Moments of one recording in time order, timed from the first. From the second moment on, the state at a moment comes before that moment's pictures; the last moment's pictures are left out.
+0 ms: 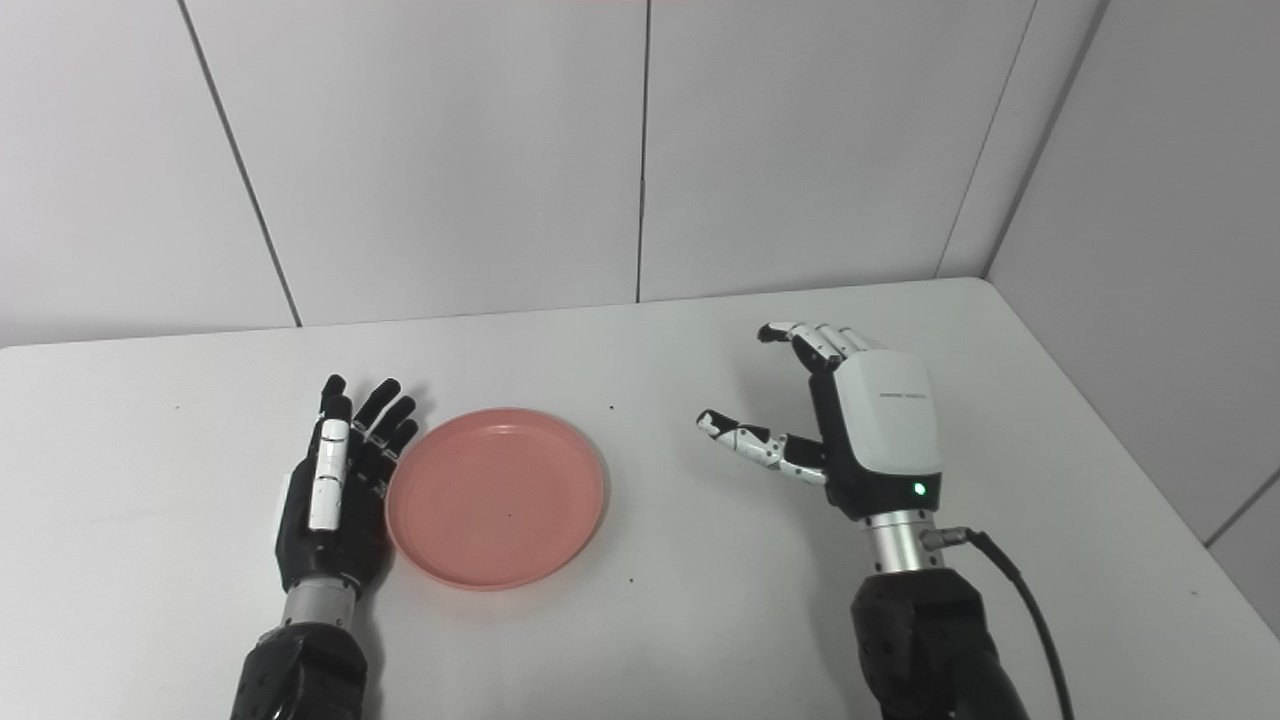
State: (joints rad) left arm -0.28 -0.18 0.08 0.22 -0.34 0.01 -0.03; right arm -0.13 -0.30 0.01 -0.18 -0.98 0.05 -0.25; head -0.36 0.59
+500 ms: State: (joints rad) left arm -0.28 -0.18 0.08 0.22 -0.34 0.01 -0.04; right arm -0.18 -0.41 -0.03 -0.08 -1.03 0.06 -0.28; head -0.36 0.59
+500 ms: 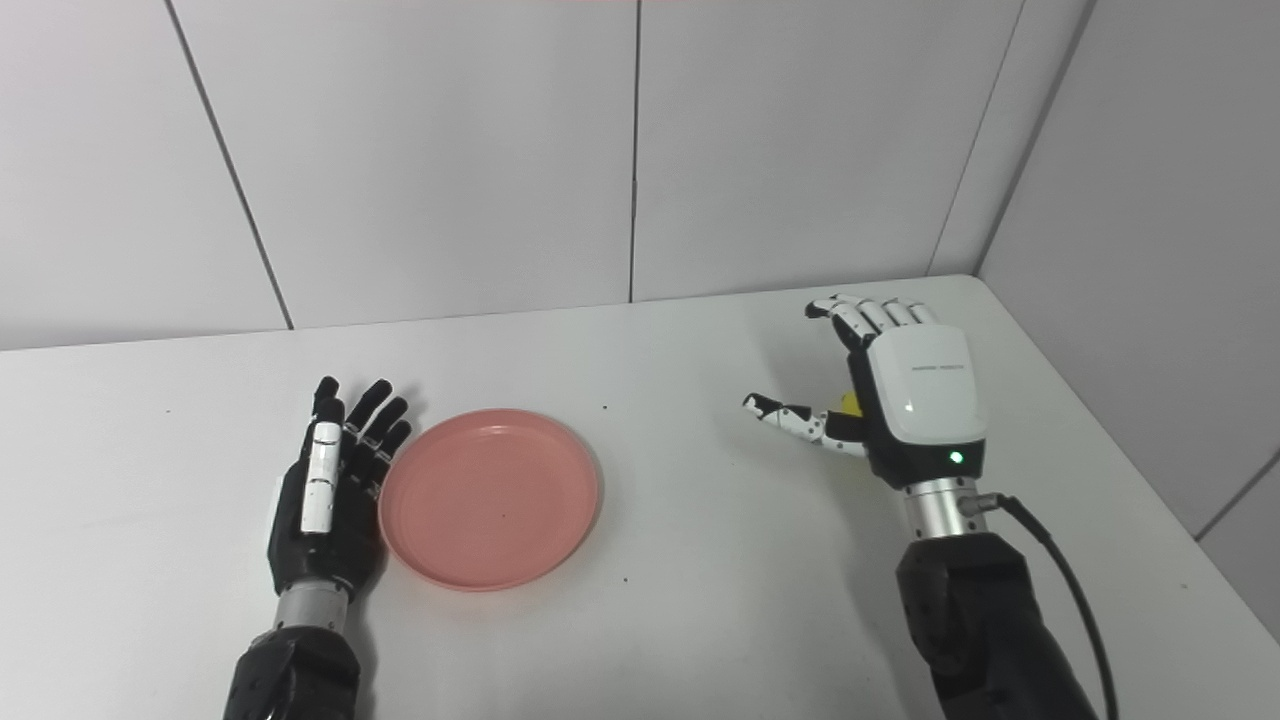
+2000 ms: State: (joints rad) left arm -0.29 -0.18 0.09 0.23 -0.34 0.01 -0.05; right arm -0.31 -0.52 0.08 0.39 -0.95 0.11 -0.29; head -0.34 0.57
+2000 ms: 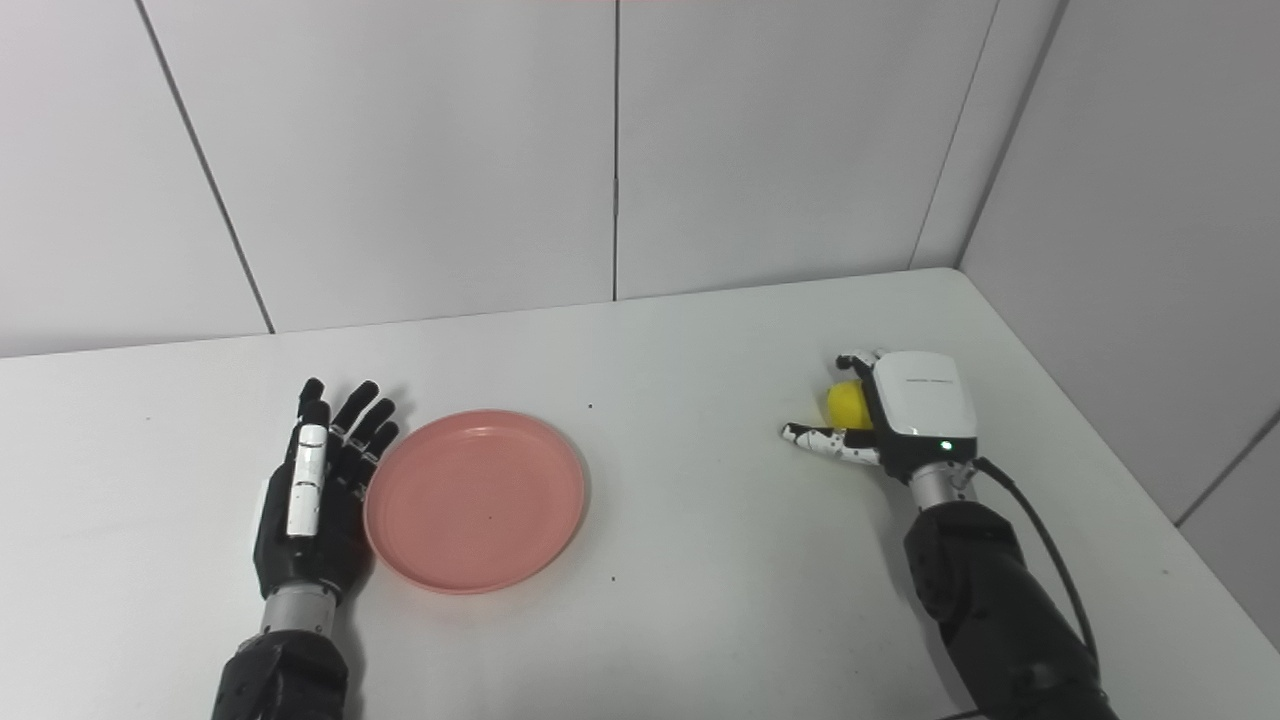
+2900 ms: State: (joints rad) left arm -0.29 -0.18 0.09 0.23 -0.34 0.01 -0.05; right arm -0.35 -0.53 0.11 0.51 -0.77 0.06 -0.40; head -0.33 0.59
